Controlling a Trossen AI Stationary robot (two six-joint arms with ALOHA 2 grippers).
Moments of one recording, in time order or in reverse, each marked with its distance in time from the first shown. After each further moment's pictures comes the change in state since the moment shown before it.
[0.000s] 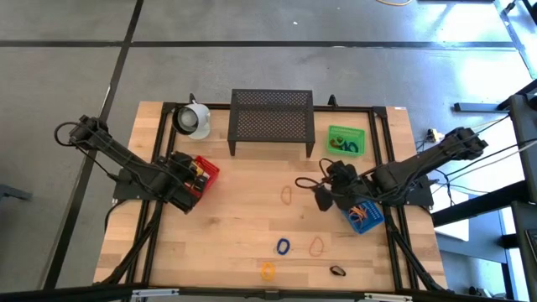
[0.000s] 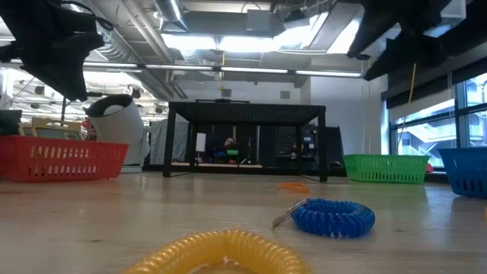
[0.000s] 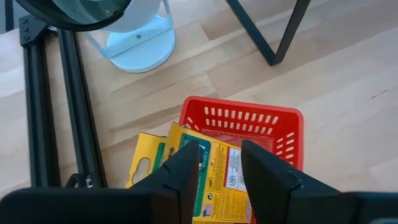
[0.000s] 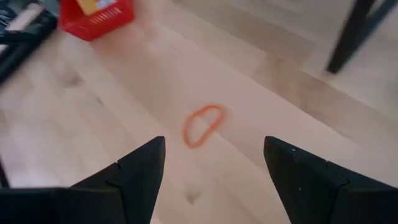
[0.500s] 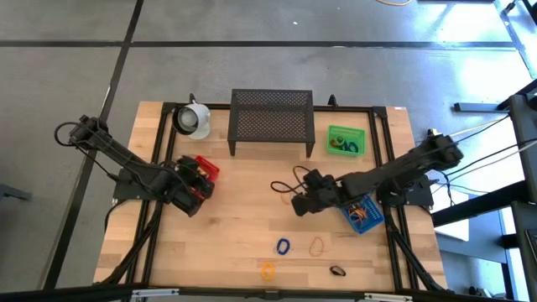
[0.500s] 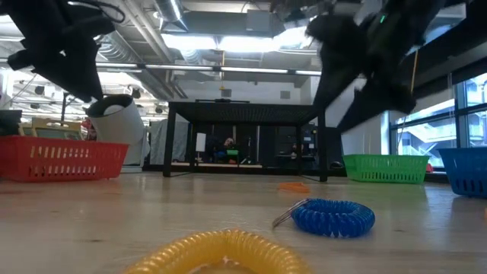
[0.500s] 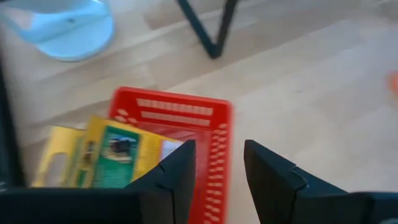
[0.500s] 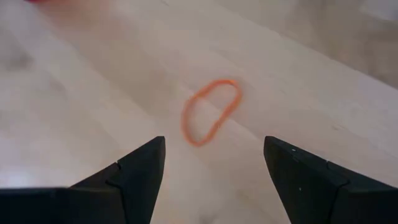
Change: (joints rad) left arm 0.000 0.000 0.000 0.244 0.001 0.093; right arm -0.103 0.317 0.000 0.247 -0.148 0.031
